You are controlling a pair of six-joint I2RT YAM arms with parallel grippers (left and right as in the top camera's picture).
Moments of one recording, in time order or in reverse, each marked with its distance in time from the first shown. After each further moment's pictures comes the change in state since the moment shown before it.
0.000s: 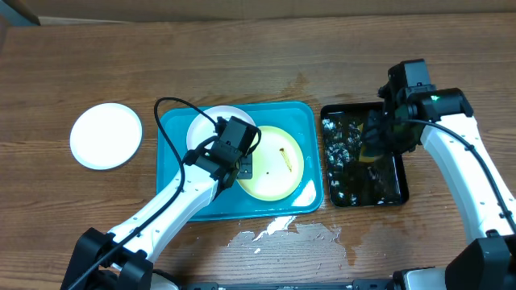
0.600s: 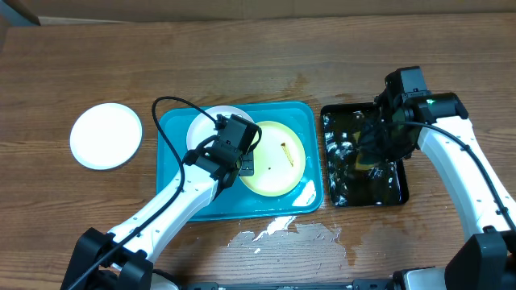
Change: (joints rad) left arm 0.000 0.000 0.000 0.032 0.000 -0.015; right arm 0.000 0.004 -0.051 -0.012 -0.071 -0.001
